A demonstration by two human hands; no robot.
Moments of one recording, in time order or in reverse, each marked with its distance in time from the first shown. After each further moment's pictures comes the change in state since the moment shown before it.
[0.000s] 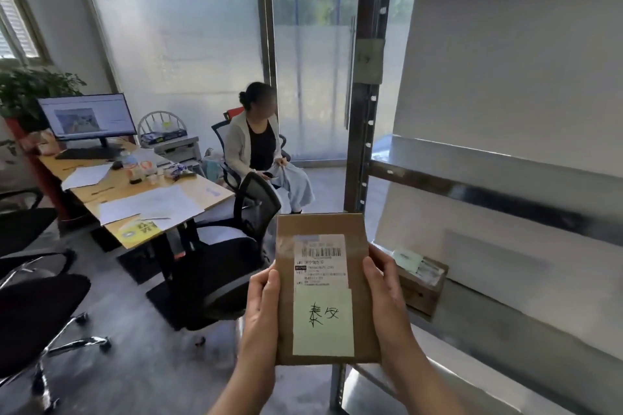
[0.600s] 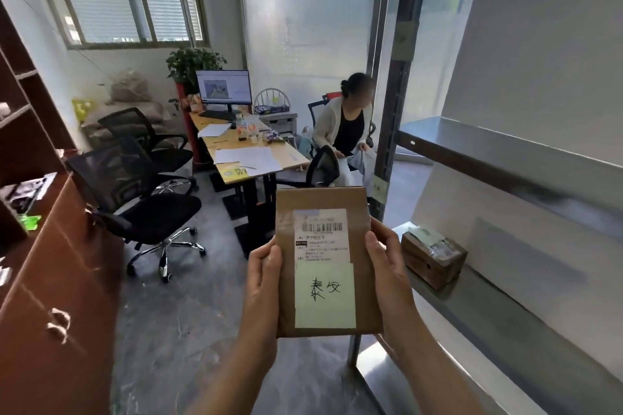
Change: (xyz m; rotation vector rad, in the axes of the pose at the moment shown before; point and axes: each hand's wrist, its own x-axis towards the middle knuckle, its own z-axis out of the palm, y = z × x) left_hand -0.201 -0.030 0.080 -0.051 0.388 0.106; right_hand -0.083 -0.036 -0.121 -0.008 -0.435 0.037
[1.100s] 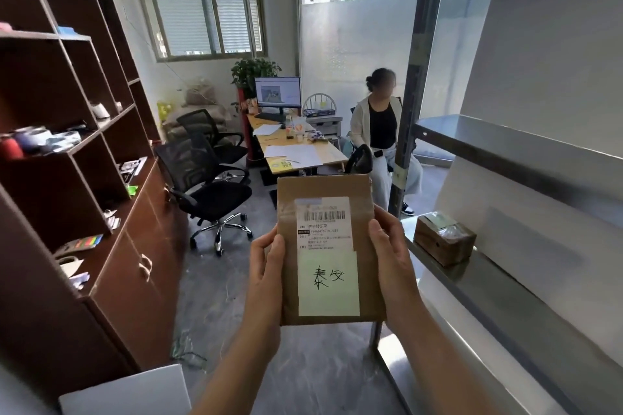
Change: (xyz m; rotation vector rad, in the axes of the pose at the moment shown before) left_hand -0.170 0.023 -0.016 -0.017 0.153 0.117; right_hand -0.137 -0.044 -0.023 0.030 -0.188 -0.032
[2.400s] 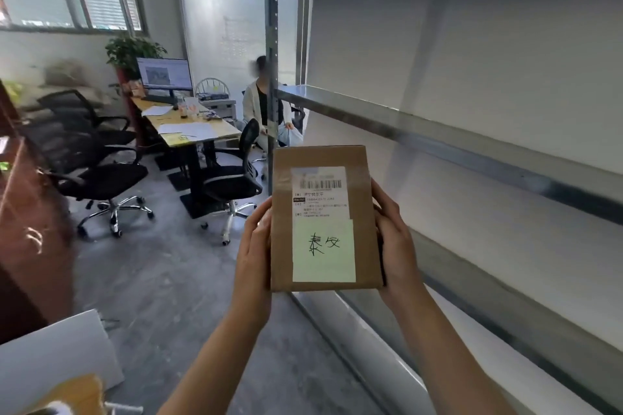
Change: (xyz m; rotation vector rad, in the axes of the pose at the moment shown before) left_hand -0.404 0.000 0.016 -0.167 -0.421 0.024; right_hand -0.437 -0.127 -0.142 0.004 0.323 -0.178
